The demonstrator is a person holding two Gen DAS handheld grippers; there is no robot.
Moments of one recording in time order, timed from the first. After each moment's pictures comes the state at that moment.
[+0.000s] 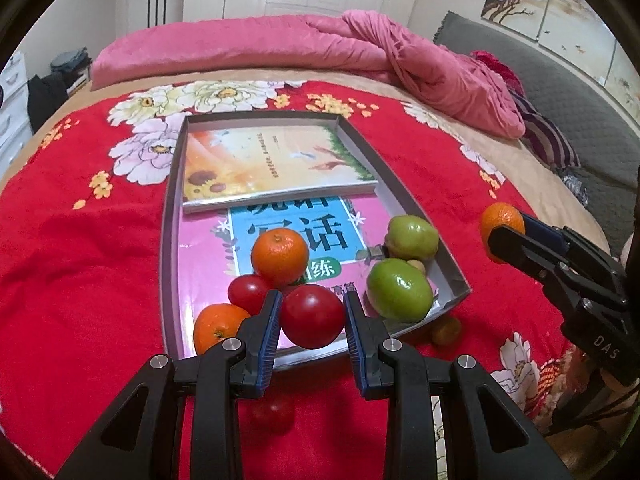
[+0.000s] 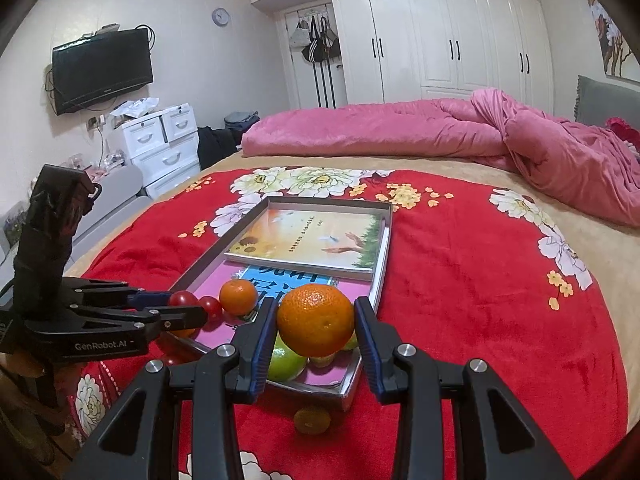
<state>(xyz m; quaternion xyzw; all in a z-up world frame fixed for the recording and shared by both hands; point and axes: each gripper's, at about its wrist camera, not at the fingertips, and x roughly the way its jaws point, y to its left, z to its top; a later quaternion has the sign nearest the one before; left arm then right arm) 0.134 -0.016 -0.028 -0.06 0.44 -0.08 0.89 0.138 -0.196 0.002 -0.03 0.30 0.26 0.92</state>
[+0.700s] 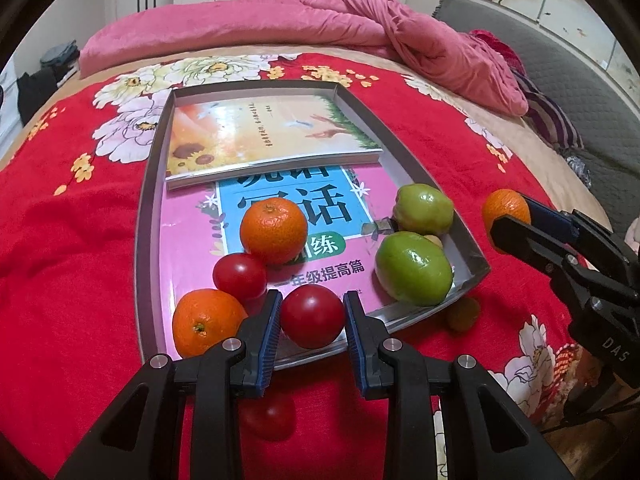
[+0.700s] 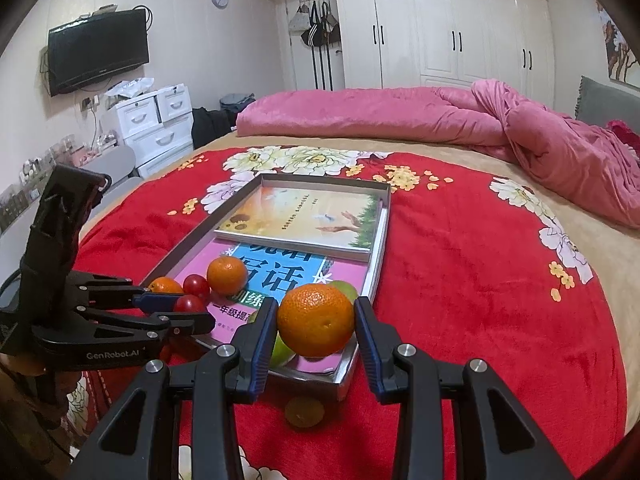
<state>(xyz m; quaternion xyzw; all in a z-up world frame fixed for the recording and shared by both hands) 0.144 -0.021 -0.051 -0.05 0.47 -0.08 0.88 0.143 -0.188 -0.014 -0.06 0.33 0.25 0.91</state>
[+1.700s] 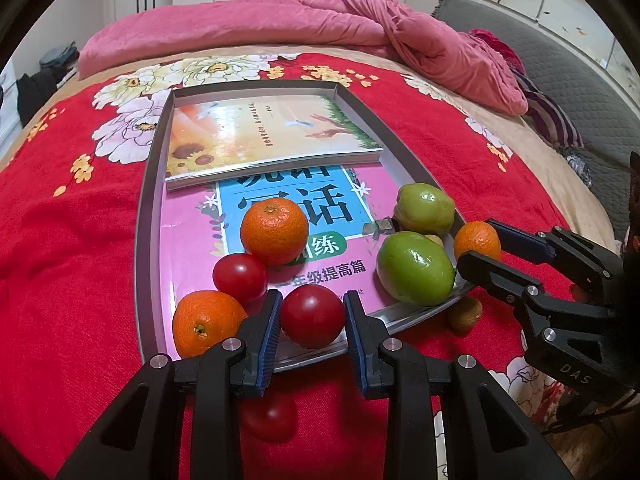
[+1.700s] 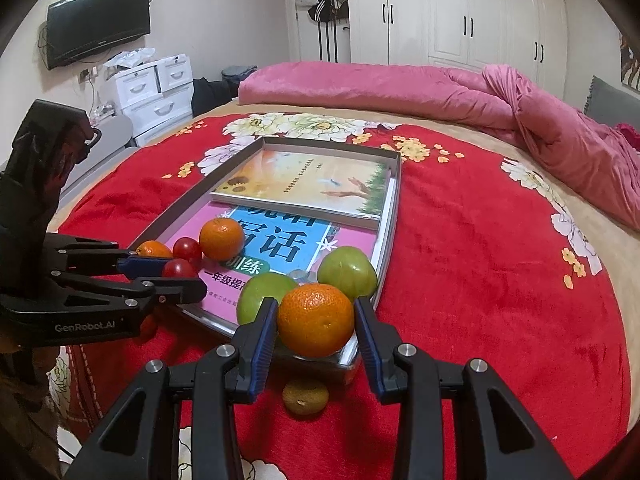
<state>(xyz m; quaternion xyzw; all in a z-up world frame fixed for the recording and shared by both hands) 0.145 -0.022 -0.051 -0.05 0.47 -0.08 0.88 0.149 -0.175 -0.039 -0.09 0.36 0.25 0.89</state>
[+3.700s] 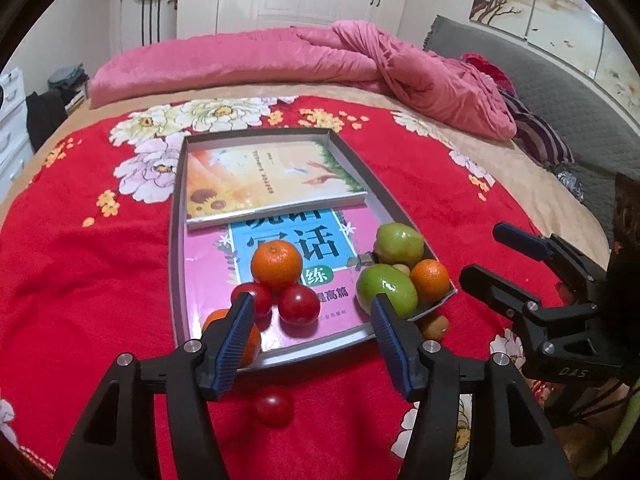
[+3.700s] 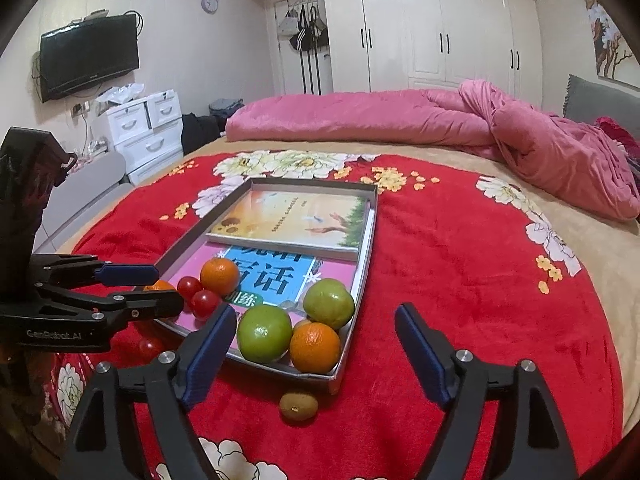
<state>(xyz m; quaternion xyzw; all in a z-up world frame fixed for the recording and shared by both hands) 0.119 -0.017 -0.007 -0.05 0.41 -0.08 0.90 0.136 -0.194 -0.009 -0.05 0.32 0.23 0.92</state>
